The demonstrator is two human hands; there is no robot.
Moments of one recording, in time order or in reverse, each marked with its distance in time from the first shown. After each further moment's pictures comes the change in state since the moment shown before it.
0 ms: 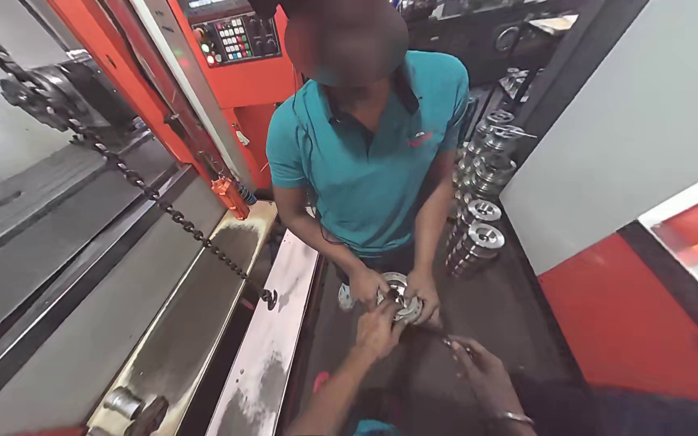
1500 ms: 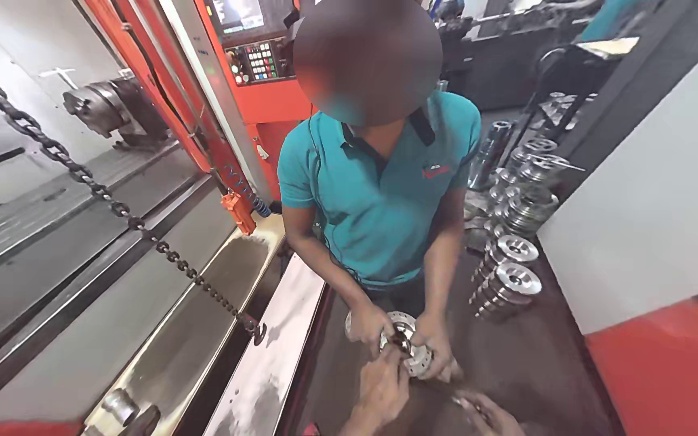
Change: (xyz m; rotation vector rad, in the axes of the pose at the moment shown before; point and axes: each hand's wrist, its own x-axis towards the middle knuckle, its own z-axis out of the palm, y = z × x) left_hand 0.002 0.028 0.001 -0.067 0.049 -0.192; right_hand 0.053 0.007 -0.025 -0.156 -0.292 0.114
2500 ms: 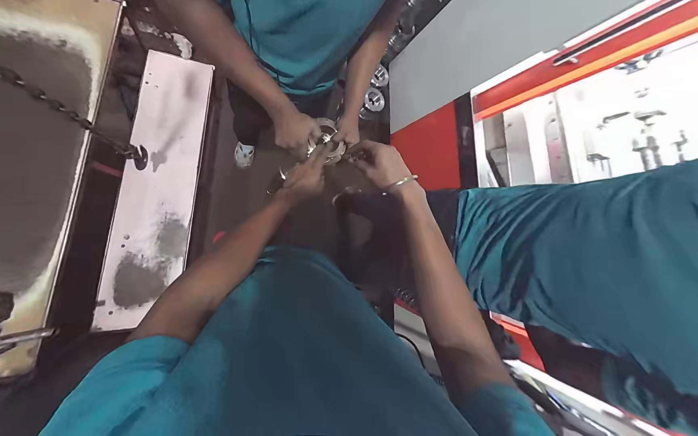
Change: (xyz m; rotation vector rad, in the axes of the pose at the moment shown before) left_hand 0.002 -0.045 -0.004 -0.080 -0.197 0.364; right_hand -0.026 -0.142 0.034 -0.816 0.055 -0.155
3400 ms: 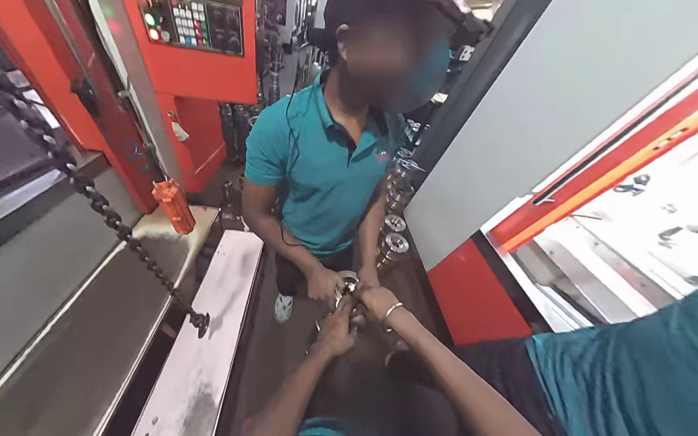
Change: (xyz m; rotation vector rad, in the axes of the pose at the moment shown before) left_hand -0.001 0.000 -0.006 -0.011 -0.021 -0.072; right_hand 0.051 -0.034 0.013 -0.348 -0.283 -0.061
